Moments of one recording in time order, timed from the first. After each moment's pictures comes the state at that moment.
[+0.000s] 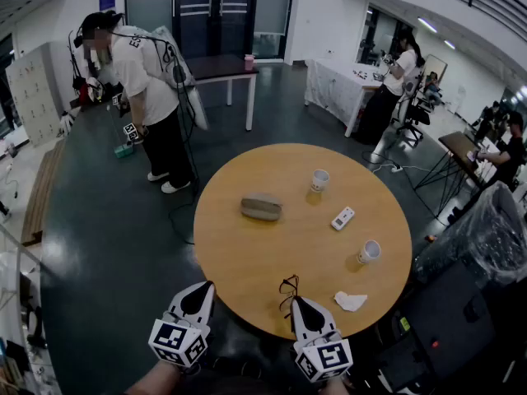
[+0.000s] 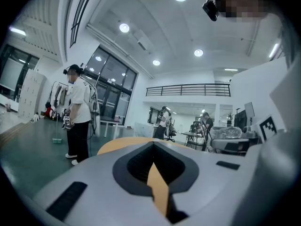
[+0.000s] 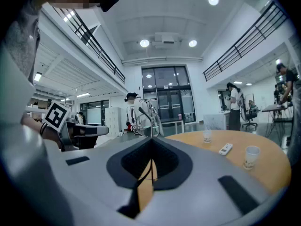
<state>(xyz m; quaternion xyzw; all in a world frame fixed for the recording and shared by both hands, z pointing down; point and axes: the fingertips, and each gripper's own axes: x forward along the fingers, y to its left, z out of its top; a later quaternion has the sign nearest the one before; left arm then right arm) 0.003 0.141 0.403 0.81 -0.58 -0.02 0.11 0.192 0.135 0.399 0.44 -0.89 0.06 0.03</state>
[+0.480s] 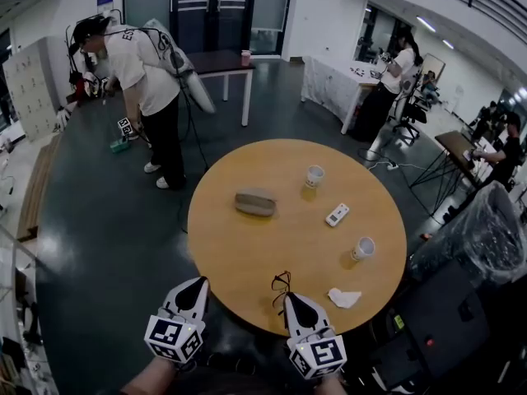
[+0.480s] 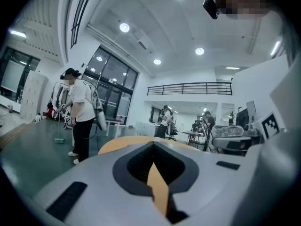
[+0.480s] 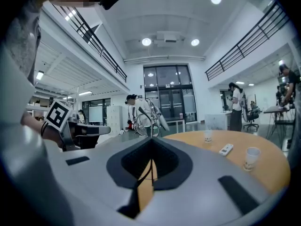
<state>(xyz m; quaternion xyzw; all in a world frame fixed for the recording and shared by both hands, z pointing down) 0.003 0.140 0.408 0.80 -0.59 -0.02 0.11 0.189 0.135 0.400 0.43 -0.90 0.05 0.04</state>
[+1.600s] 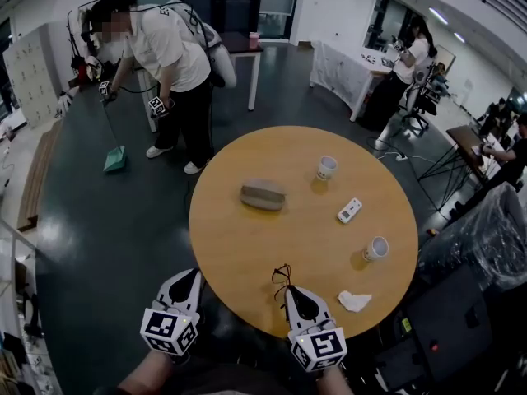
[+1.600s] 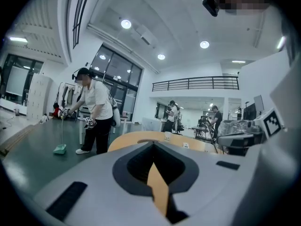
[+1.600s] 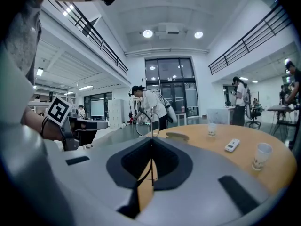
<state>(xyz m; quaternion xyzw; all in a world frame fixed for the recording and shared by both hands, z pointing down) -0.039 0.101 0.451 0.78 -0.62 0.01 0.12 0.165 0.089 0.445 0.42 -0.90 0.06 0.08</state>
